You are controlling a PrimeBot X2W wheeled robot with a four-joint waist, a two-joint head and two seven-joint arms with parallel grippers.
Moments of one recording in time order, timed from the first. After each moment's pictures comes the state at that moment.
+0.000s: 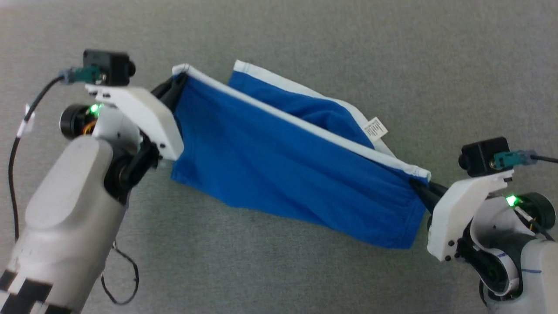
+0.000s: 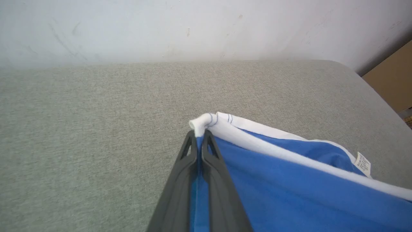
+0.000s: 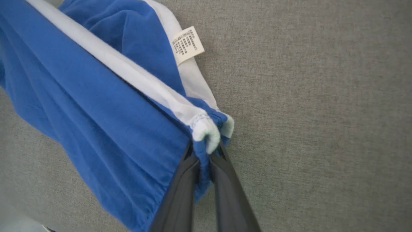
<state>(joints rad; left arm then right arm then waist) -0.73 0.45 -0.48 0.35 -0.79 0.02 0.24 -0.17 -0.07 0.00 -0.19 0.29 0.13 0.81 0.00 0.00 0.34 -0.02</state>
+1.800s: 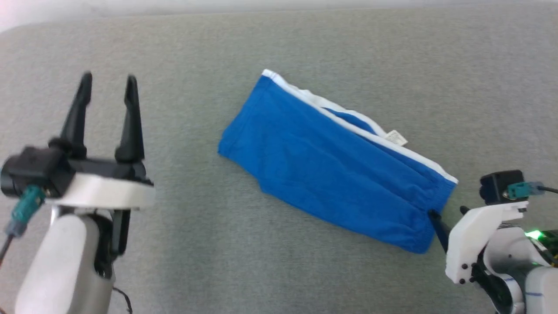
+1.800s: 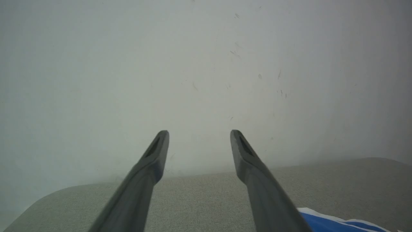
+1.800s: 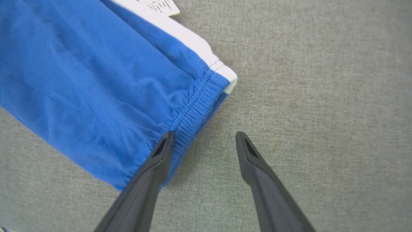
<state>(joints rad) -0.36 0.40 -0.18 -0.02 -0.41 0.10 -0.26 -0.06 -0.05 -0.09 -0.17 0.14 0.13 0.77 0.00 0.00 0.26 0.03</state>
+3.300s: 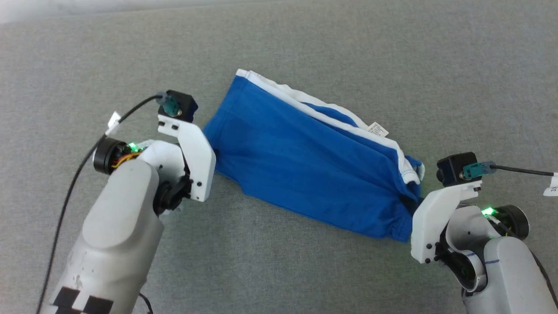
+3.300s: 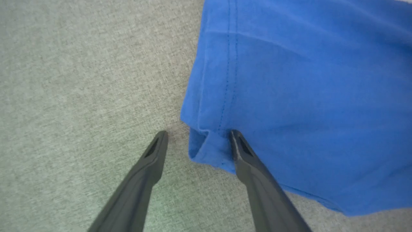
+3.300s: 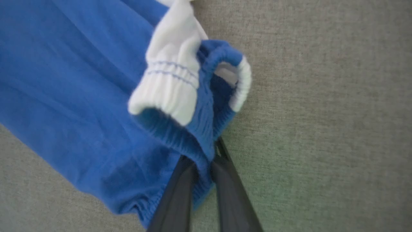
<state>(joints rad) -0.66 0.26 -0.36 0.47 -0.35 -0.06 0.67 -0.22 -0.05 0.02 0.10 0.20 0.13 0.68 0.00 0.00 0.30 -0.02</state>
